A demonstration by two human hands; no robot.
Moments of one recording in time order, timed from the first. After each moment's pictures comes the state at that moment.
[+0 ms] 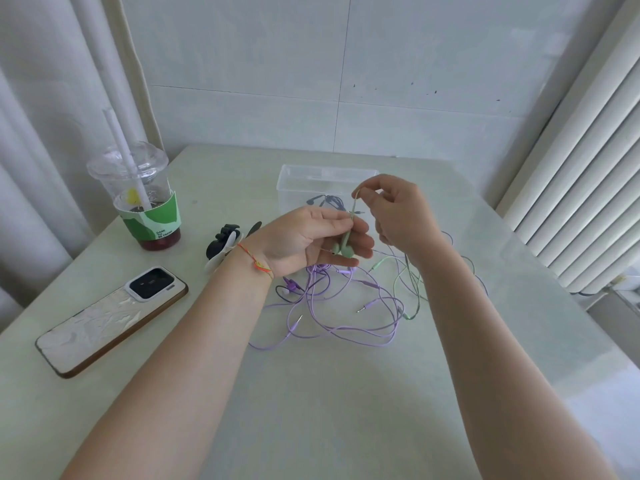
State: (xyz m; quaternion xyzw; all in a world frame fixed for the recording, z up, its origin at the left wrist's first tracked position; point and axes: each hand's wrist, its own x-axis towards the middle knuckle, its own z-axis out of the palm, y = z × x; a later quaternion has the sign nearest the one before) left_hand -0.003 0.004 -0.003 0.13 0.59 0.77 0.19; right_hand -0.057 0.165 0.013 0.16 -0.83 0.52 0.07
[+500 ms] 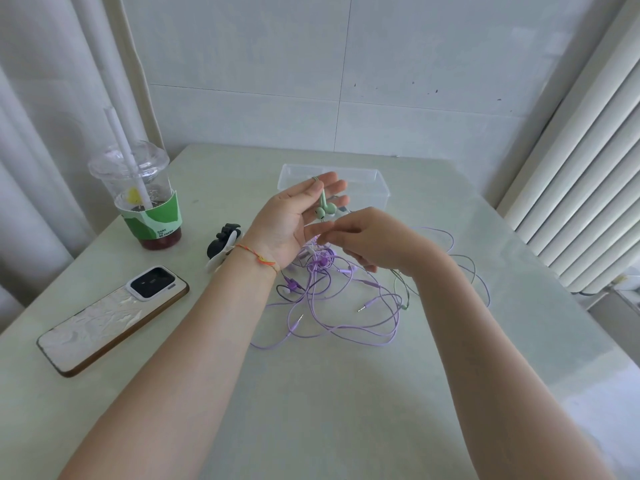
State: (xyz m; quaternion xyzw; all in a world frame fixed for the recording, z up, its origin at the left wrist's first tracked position) left_hand -0.018 -0.002 -0.007 0.05 0.50 0.86 -0.01; right_hand -0.036 0.154 0.013 0.27 -0.89 0.35 -0.13
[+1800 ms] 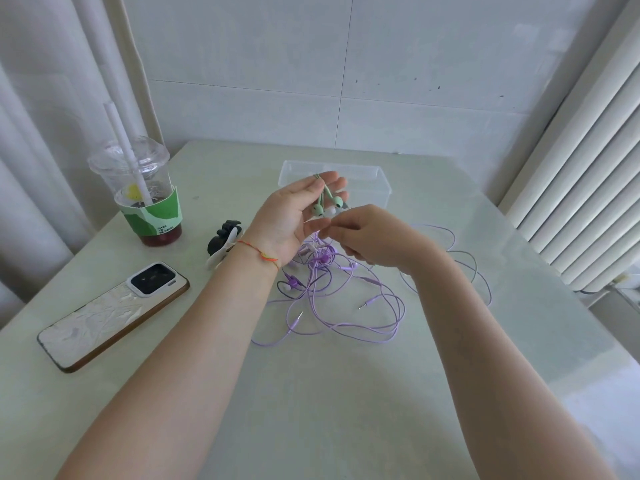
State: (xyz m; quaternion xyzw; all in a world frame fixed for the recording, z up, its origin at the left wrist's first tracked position) left_hand -0.017 0.000 -0.006 0.03 0.52 0.85 -0.03; right_hand -0.034 0.150 0.014 0.27 -0.90 0.33 -0.12
